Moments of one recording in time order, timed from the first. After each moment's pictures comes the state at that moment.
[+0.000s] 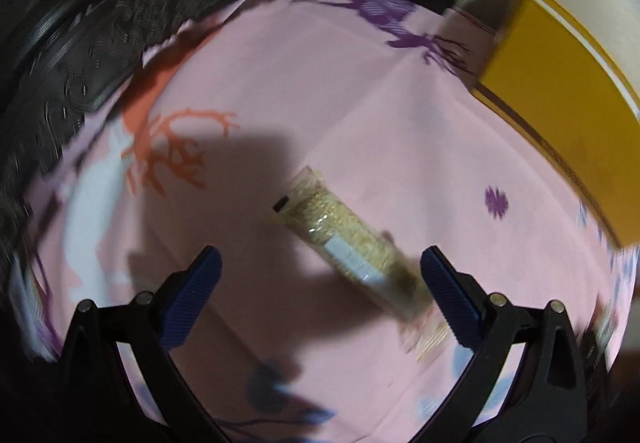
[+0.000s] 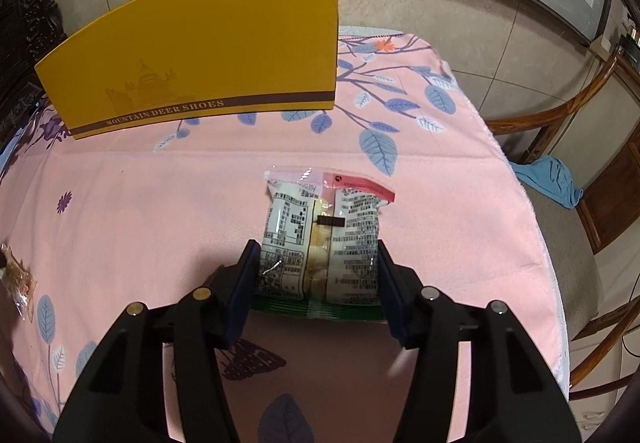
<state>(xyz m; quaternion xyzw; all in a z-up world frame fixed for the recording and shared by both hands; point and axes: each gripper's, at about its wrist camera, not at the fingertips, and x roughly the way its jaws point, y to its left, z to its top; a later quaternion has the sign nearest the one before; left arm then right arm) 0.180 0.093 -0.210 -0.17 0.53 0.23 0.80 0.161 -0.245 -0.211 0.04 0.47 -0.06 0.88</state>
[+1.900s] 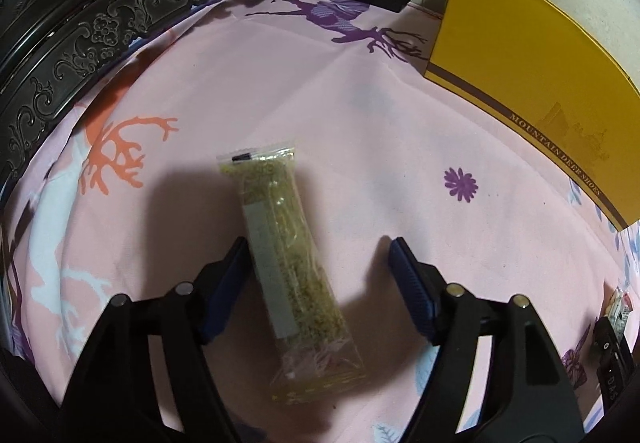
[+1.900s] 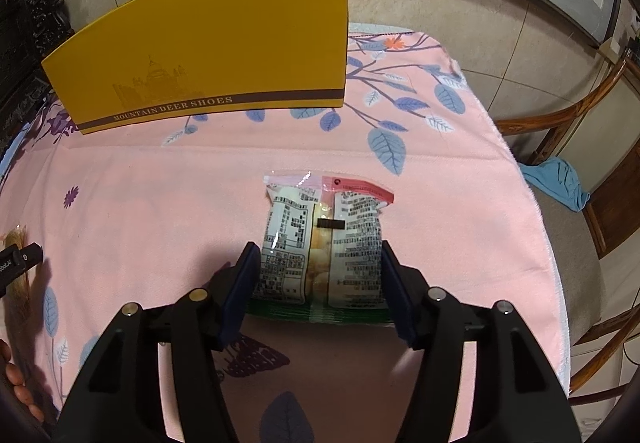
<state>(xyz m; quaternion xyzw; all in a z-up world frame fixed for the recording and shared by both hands) 0.177 0.049 -0.237 -0.12 0.49 0.19 0.84 0.164 -0.245 -0.210 0.05 0.48 -0.04 0.87</state>
